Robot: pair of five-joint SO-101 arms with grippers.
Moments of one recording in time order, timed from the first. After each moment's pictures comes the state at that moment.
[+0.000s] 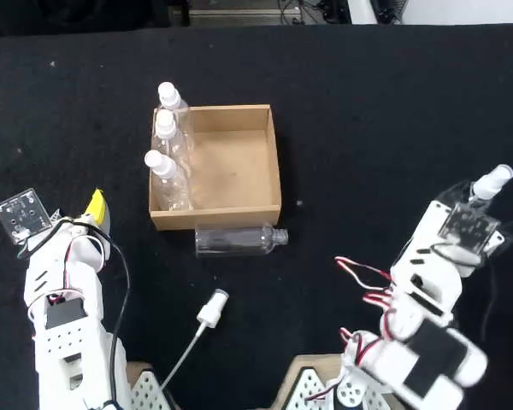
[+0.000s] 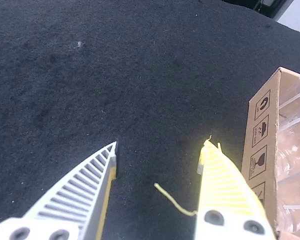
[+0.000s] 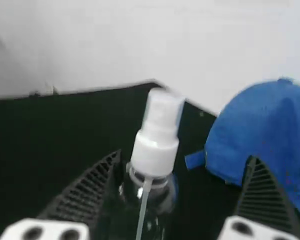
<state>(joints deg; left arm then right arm) -24.4 -69.8 93.8 8.7 8.3 38.2 -12.4 84.8 -57.2 8.7</state>
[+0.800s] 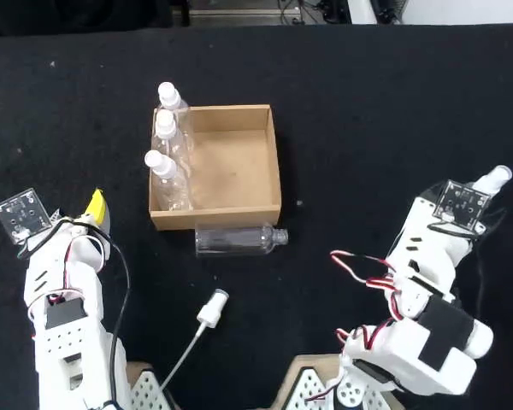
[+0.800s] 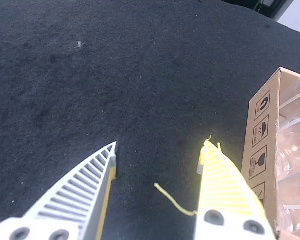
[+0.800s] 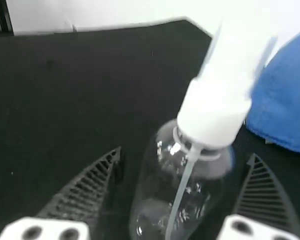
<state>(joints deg) -24.4 -69.8 93.8 8.7 8.3 34.5 -2.7 77.8 -49.0 8.7</state>
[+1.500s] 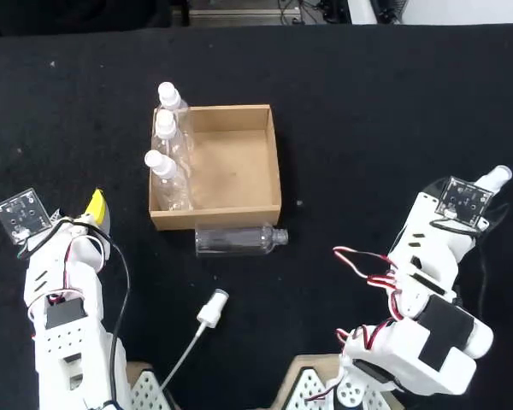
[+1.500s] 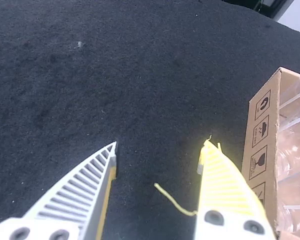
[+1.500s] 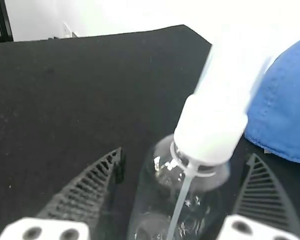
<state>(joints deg) -24.4 -69.8 93.8 8.7 8.3 34.5 -2.7 76.0 -49.0 8.7</state>
